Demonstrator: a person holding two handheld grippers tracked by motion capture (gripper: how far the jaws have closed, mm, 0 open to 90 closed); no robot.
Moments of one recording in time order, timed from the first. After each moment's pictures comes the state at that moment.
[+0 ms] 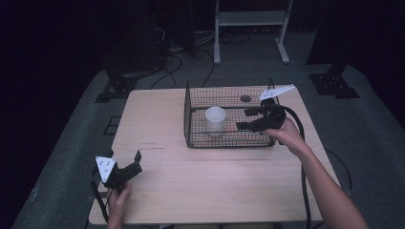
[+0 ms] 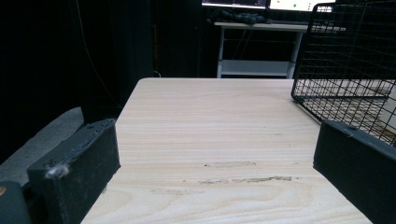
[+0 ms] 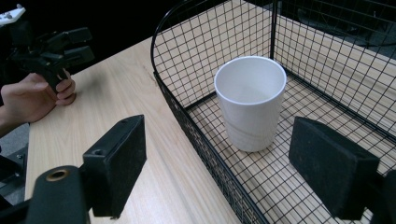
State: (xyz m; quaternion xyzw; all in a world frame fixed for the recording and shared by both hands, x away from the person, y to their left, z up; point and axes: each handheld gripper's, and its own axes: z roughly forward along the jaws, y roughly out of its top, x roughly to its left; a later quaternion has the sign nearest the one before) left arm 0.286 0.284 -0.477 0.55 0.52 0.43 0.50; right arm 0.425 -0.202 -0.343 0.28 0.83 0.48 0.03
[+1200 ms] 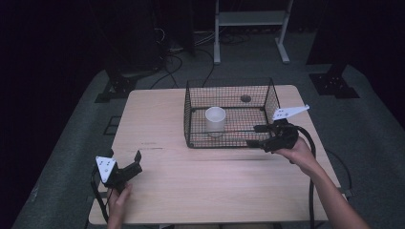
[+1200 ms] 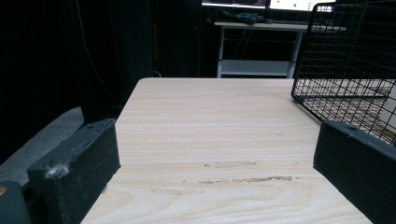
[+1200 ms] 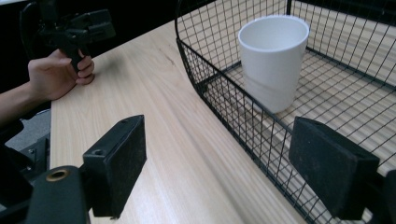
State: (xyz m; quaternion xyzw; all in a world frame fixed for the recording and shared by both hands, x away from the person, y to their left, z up) left arm 0.285 0.284 -0.477 0.55 0.52 0.43 0.49; right arm 0.377 -0.231 -0.370 0.28 0.83 0.49 0.03
